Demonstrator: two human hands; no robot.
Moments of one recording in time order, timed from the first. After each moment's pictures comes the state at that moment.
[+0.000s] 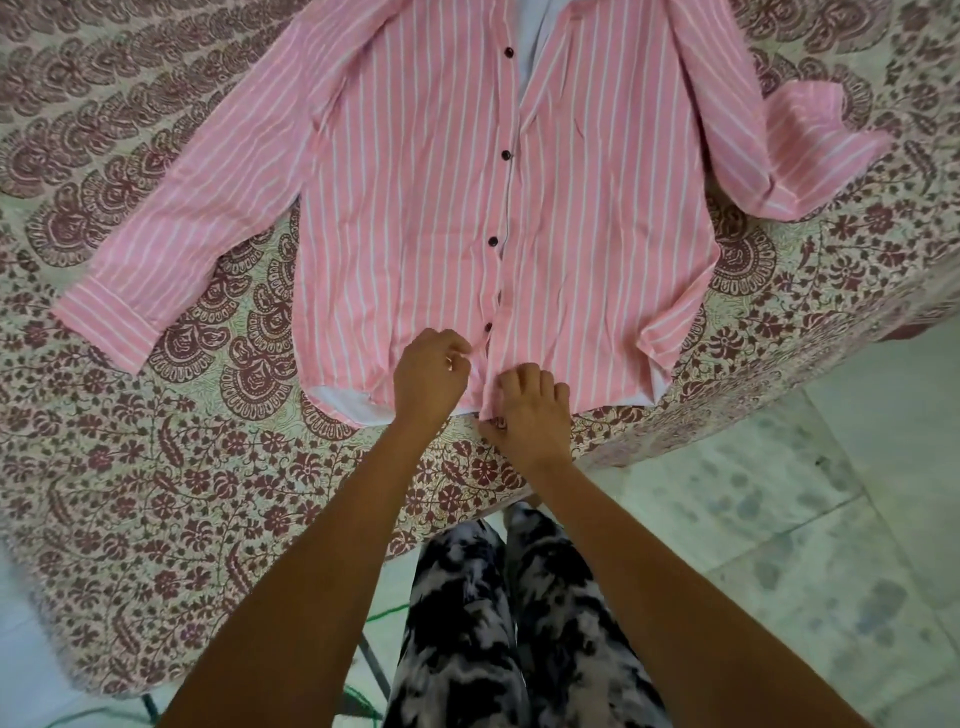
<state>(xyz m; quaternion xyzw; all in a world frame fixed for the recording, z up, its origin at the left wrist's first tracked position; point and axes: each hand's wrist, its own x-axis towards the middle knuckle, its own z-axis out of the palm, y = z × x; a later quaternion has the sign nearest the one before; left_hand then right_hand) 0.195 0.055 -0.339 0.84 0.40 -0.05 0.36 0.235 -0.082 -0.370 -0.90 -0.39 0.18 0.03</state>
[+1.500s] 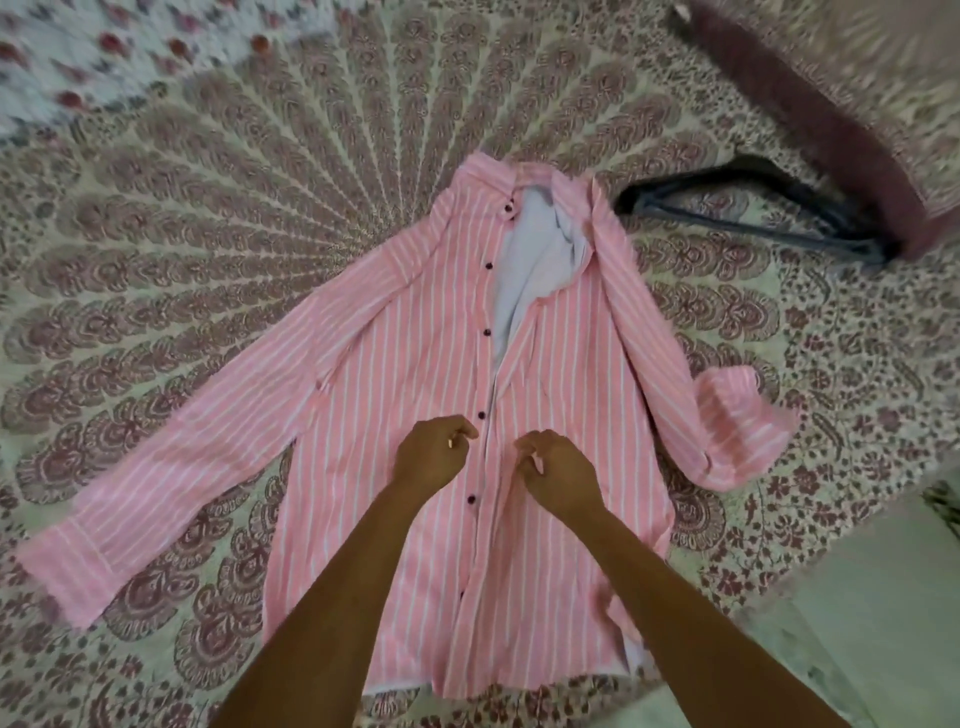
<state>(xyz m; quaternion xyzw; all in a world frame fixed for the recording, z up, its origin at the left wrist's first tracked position) 0.363 0.169 -0.314 0.83 0.36 -0.10 0.42 0.453 0.017 -0.310 -0.88 -0.29 0.30 0.22</state>
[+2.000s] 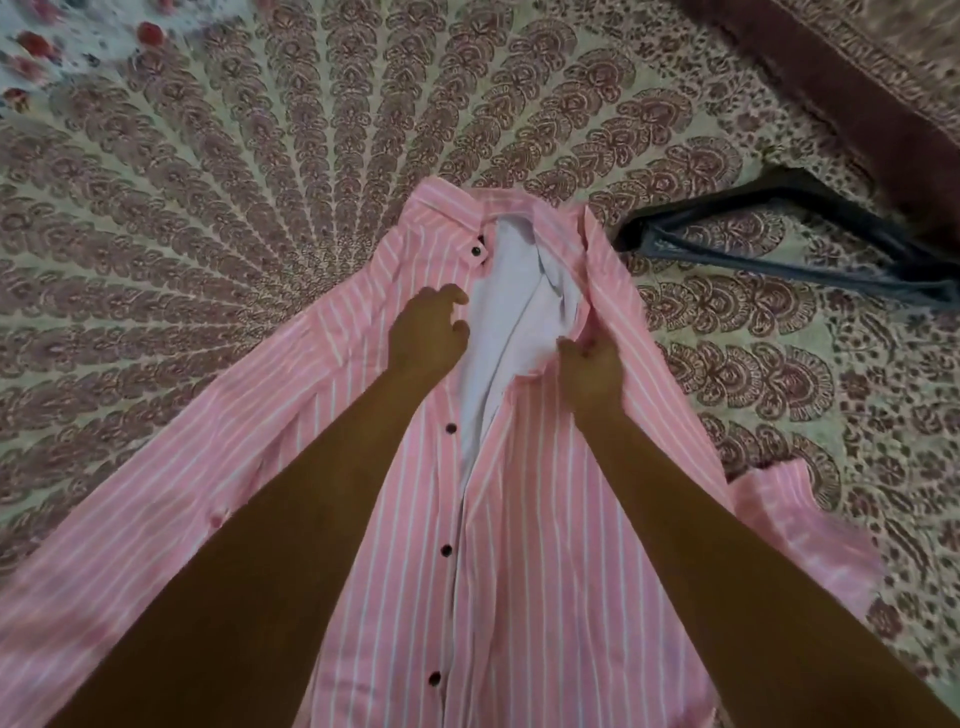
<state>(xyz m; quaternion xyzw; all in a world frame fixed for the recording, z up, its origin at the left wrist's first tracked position) 0.596 0.292 -0.351 0.89 0.31 -0.01 0.32 0.672 0.133 -0.369 -0.85 0.06 0.23 0.46</state>
